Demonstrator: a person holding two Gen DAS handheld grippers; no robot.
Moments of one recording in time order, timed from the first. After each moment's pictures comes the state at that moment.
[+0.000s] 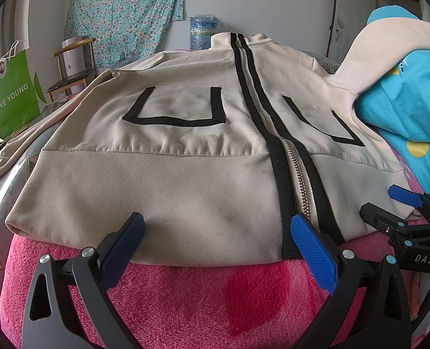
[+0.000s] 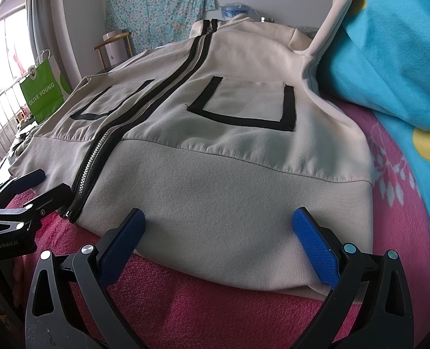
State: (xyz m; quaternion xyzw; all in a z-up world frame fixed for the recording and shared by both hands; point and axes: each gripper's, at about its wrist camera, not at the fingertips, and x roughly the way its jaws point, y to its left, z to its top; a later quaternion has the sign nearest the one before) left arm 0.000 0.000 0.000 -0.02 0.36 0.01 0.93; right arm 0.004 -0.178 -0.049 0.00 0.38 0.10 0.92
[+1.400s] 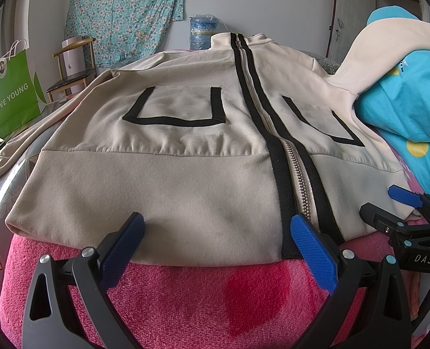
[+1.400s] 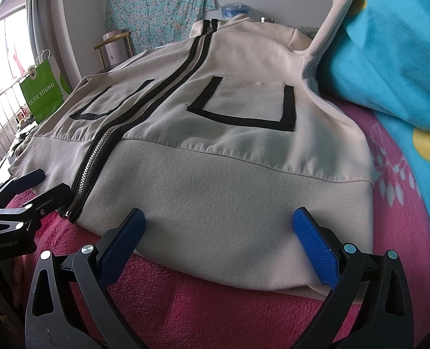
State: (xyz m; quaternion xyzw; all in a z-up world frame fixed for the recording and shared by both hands) left arm 0.000 0.000 0.000 -0.02 0.36 0.01 0.93; right arm 0.005 -0.182 -0.048 0.00 0.38 0.10 0.92
